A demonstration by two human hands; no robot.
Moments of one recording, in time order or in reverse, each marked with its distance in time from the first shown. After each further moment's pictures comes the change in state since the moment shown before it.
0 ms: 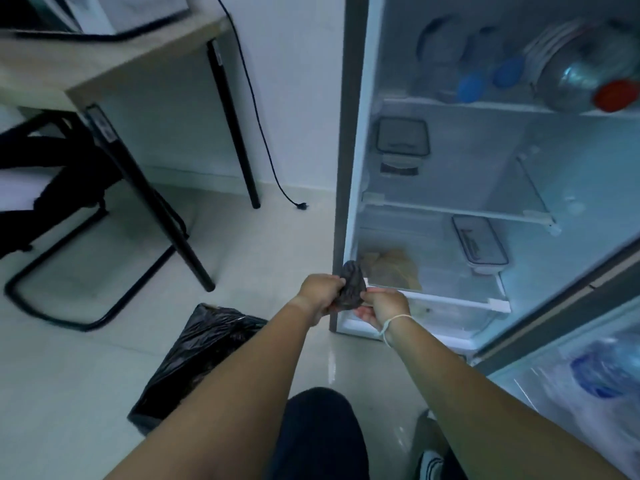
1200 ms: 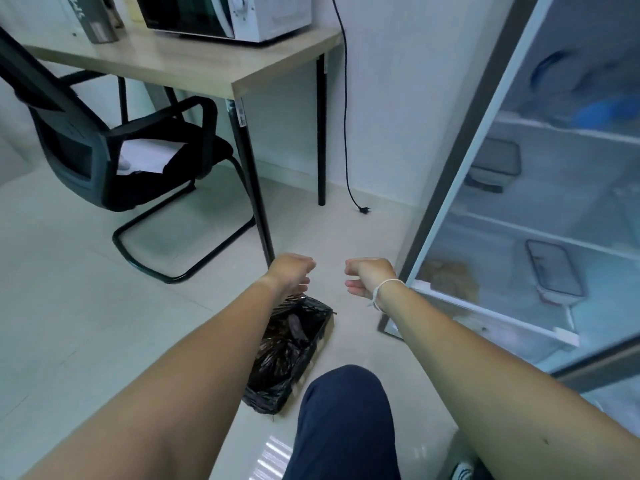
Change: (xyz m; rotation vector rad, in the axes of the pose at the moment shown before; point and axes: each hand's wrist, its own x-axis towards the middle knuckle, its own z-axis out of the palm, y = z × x) left_hand -0.112 0.000 -0.167 0.073 0.338 0.106; right_hand -0.082 0.019 0.132 -0.432 -0.243 -0.114
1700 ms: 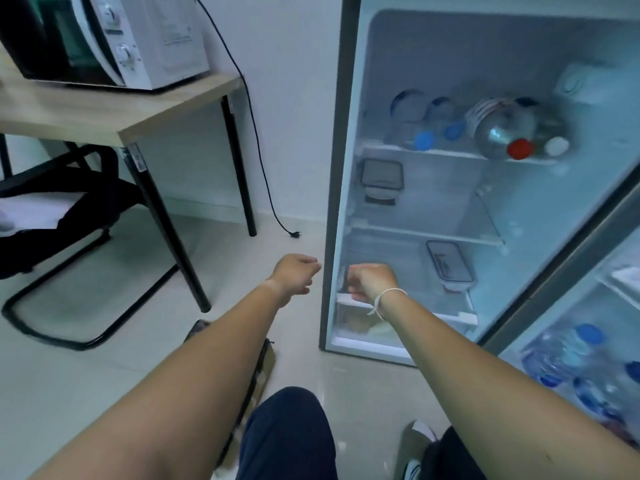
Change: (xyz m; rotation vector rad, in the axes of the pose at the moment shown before) left_hand -0.037 0.068 0.131 0.191 -0.221 0.209; right_hand -0.020 -0.008 -0.145 0.096 0.237 -0.095
